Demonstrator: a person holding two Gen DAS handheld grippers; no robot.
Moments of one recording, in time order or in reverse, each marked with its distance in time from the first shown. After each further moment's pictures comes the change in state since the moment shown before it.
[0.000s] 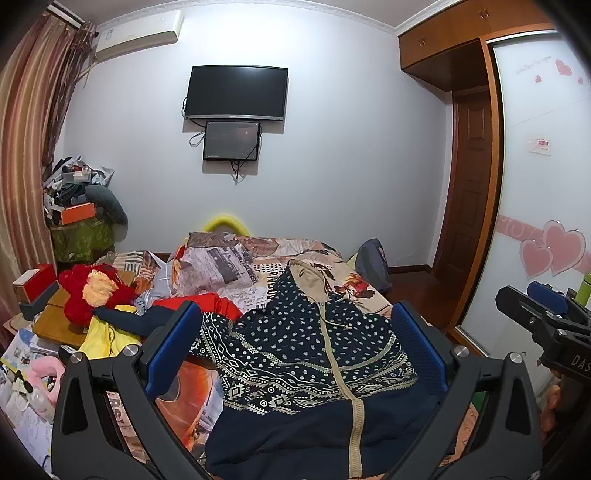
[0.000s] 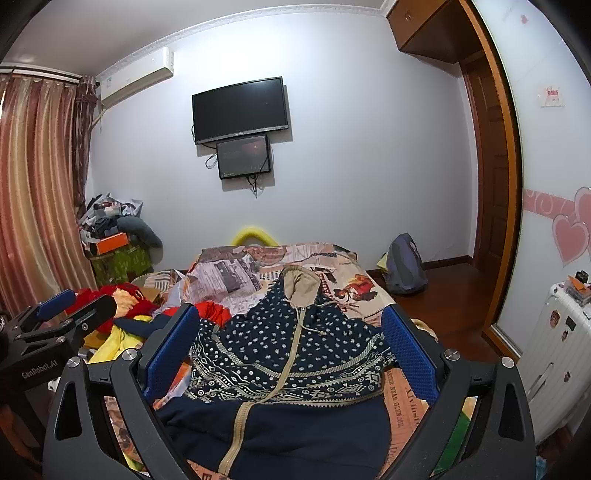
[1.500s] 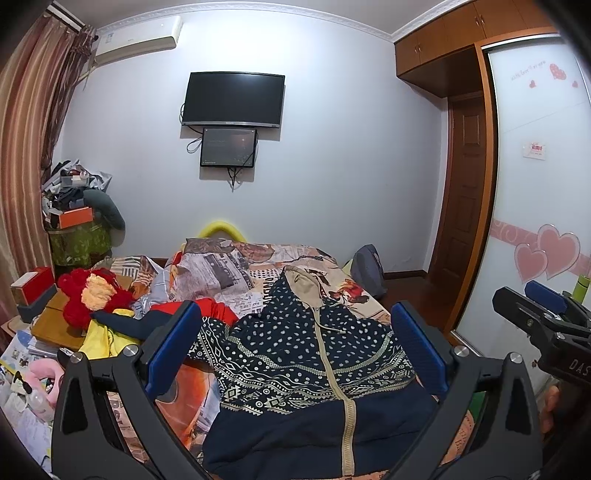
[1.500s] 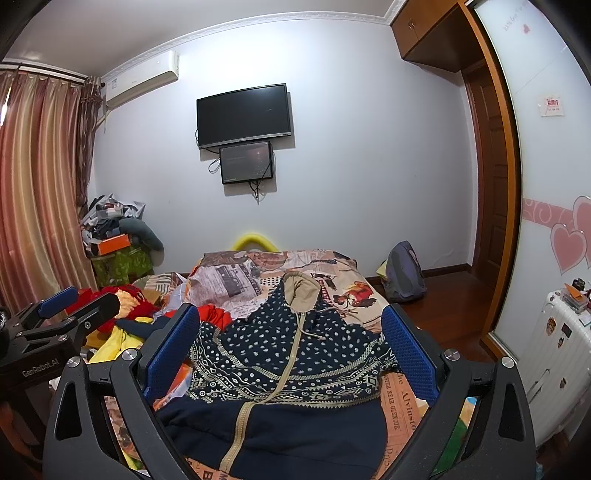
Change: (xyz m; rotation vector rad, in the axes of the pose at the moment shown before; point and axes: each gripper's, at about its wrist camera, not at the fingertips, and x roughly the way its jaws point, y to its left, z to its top) left arm -0.019 -0.005 0.000 0.001 -0.028 -0.018; right arm -0.012 0.004 0.001 -0.018 -0.030 0.000
